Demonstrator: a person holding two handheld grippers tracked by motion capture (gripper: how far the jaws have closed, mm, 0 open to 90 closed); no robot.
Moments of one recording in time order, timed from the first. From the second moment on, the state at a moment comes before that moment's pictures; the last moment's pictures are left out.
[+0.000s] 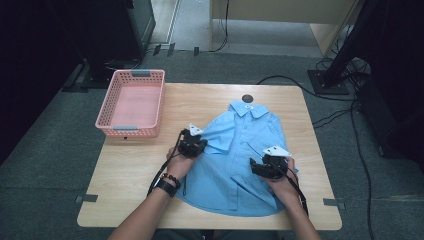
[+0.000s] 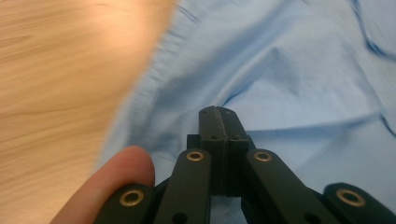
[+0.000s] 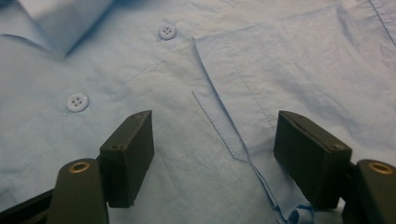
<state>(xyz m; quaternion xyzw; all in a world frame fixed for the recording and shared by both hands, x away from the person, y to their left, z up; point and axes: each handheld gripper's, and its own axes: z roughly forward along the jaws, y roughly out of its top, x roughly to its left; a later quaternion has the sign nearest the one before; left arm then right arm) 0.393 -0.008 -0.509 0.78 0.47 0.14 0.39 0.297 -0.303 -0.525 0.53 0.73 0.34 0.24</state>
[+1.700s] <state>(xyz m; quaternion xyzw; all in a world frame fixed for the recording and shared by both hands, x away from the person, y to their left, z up) 0.381 -0.037 -0.513 0.79 0.45 0.18 0.37 0.297 -0.335 -0.526 0.48 0.77 0.36 0.22</state>
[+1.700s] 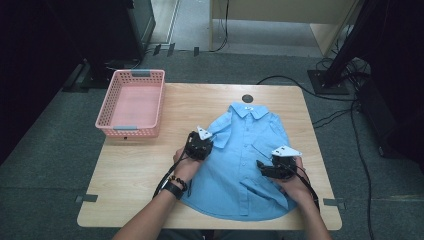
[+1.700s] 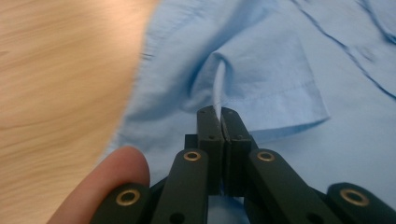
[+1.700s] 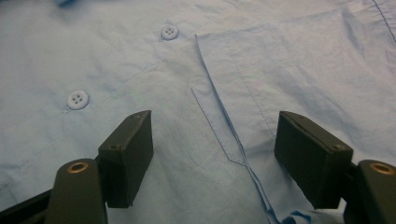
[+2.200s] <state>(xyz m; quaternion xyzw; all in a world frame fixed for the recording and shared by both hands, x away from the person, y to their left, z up) 0.441 0.004 -0.496 0.68 0.60 0.26 0.34 0.297 -0.336 -0.525 0.49 0.77 0.36 0.22</state>
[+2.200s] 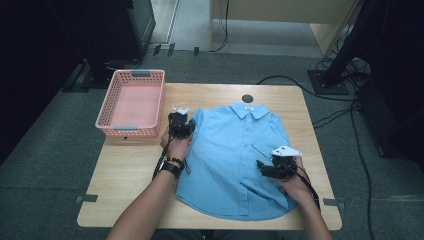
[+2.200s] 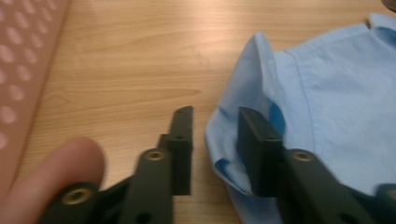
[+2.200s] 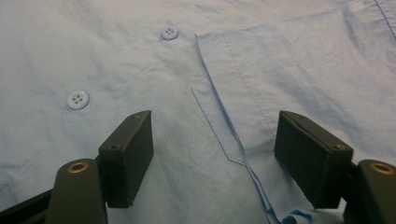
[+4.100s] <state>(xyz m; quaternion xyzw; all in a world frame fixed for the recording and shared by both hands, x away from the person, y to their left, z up) 0.426 0.008 -0.520 0.73 0.54 0.25 0.33 0.324 -0.354 -0.521 0.52 0.75 0.31 0.27</state>
